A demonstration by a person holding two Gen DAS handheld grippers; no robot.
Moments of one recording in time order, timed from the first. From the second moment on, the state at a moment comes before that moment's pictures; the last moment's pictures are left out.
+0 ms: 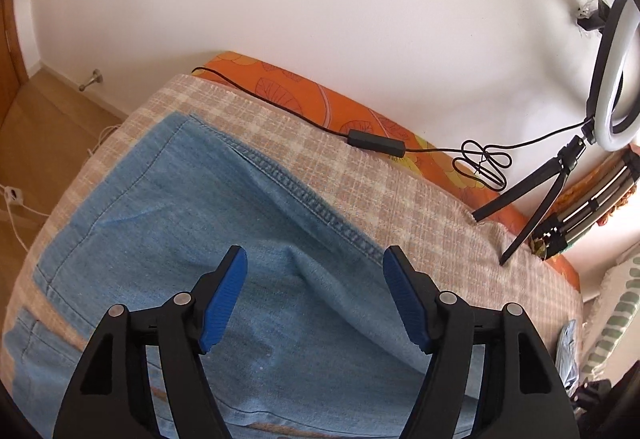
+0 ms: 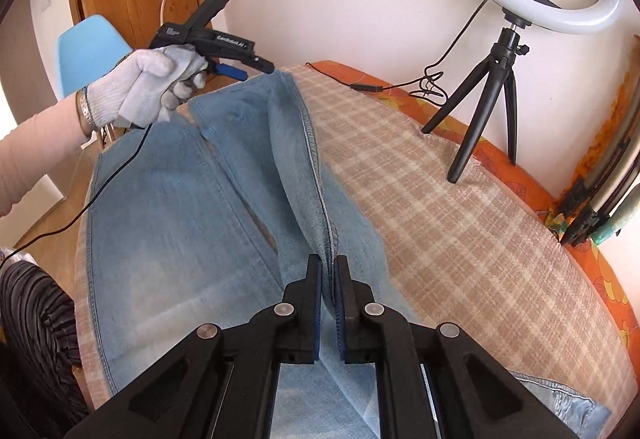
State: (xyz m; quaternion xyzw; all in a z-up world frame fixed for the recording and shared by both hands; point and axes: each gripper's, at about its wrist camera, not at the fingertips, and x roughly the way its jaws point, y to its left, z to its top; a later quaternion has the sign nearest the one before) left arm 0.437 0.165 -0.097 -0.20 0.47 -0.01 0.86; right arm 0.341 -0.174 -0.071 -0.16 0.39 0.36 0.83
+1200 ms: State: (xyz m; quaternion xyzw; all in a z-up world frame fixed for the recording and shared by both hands) left arm 0.345 0.222 -0.062 -0.27 0.37 0.06 0.89; right arm 0.284 -0.157 -0.037 -0.24 0.35 0.30 0.86
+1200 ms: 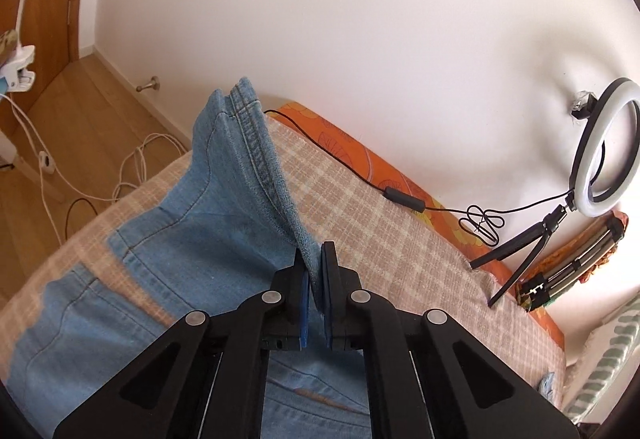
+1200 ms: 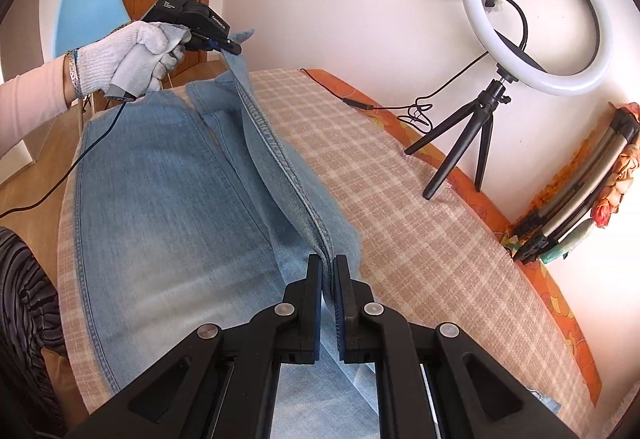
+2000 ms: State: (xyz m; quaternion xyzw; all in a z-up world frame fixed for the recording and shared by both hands) left arm 0.147 0.256 -0.143 -0.40 0.32 0.06 0.86; right arm 0.144 -0.144 -0.094 -0.28 0.40 0.31 0.81
